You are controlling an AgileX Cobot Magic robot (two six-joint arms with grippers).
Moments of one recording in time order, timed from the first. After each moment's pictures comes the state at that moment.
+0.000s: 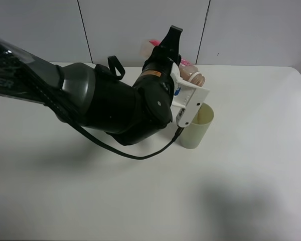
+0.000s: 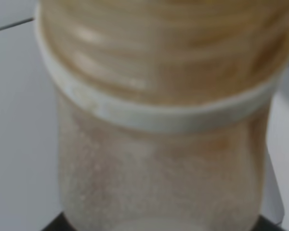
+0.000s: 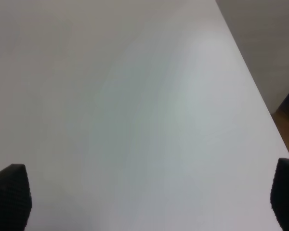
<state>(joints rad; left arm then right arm) -1.06 2.00 -1.14 -1.21 -1.01 2.60 -0.10 0.00 -0.51 -0.07 1.07 -0.04</state>
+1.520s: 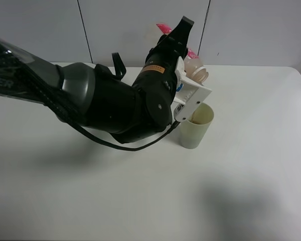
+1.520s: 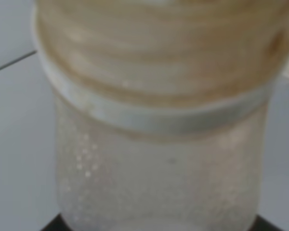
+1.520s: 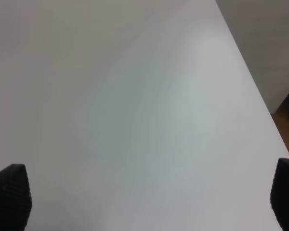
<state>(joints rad) -1.06 2.00 -1.14 -1.07 -1.07 2.67 -0.10 0.00 -0.51 -0.07 1.07 -0.04</state>
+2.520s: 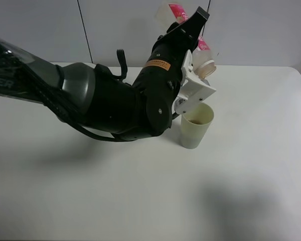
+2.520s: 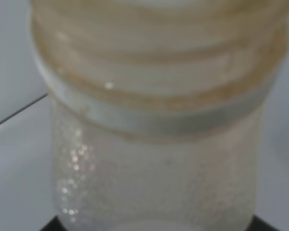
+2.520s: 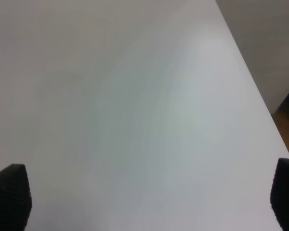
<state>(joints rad) -1.06 2.00 -1.14 -0.90 -1.14 2.70 -0.10 0.00 -0.51 -0.07 1.07 -0.04</state>
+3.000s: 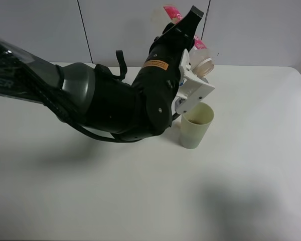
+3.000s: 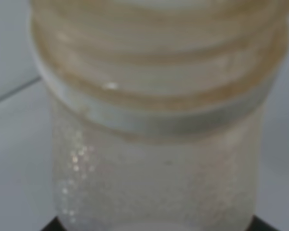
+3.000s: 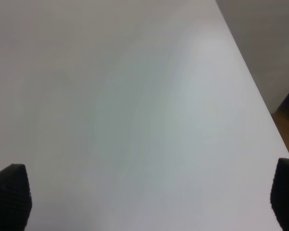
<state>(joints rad) -1.06 2.00 -1.14 -0.95 -1.14 2.66 -0.10 0.00 -0.51 -0.07 1.07 -0.04</state>
